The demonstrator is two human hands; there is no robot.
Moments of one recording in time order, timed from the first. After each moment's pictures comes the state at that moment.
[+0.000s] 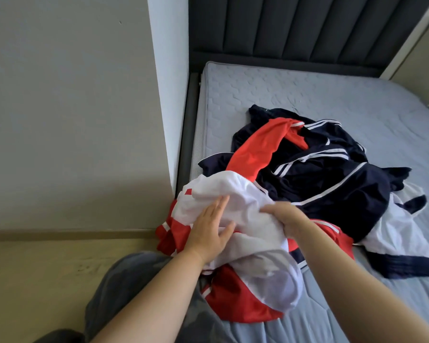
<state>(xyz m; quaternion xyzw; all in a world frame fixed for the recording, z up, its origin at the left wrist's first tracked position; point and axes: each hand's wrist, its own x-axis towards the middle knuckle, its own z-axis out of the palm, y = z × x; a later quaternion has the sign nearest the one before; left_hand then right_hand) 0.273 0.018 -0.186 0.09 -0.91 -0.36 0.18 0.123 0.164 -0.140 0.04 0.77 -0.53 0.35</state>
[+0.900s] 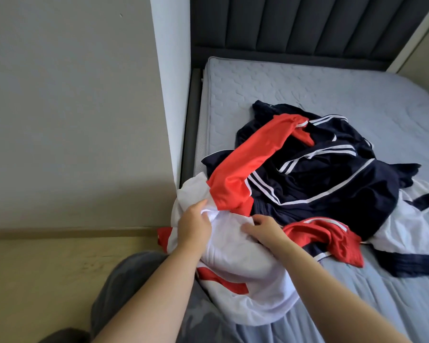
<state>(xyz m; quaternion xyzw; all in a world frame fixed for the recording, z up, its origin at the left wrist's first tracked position) 0.272 -0.006 -0.186 0.37 -0.82 -0.40 0.19 0.168 0.146 -0.182 -0.14 0.87 -0.39 0.28</state>
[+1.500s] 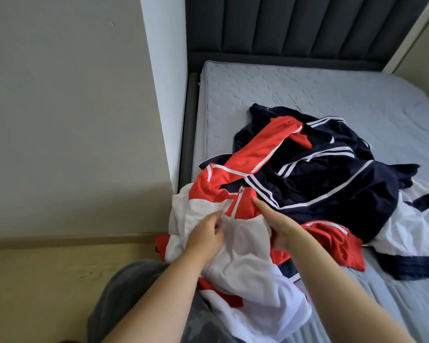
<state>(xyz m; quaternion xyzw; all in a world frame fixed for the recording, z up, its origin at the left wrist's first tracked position) 0.269 0.007 -0.193 0.24 -0.84 -0.48 0.06 0.147 0.143 -0.143 0.08 0.64 -0.56 0.51</state>
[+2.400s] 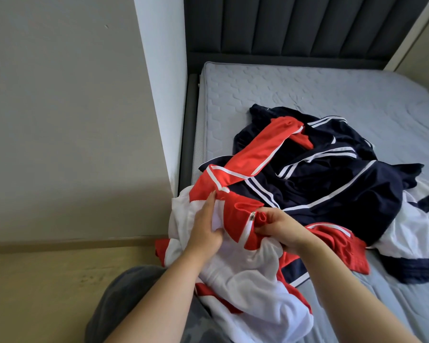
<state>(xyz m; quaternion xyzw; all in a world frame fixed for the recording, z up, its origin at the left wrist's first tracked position) 0.263 0.006 -0.175 0.23 -0.79 -0.55 0.14 0.150 0.166 -0.134 -0.26 0.66 -0.56 0.42</state>
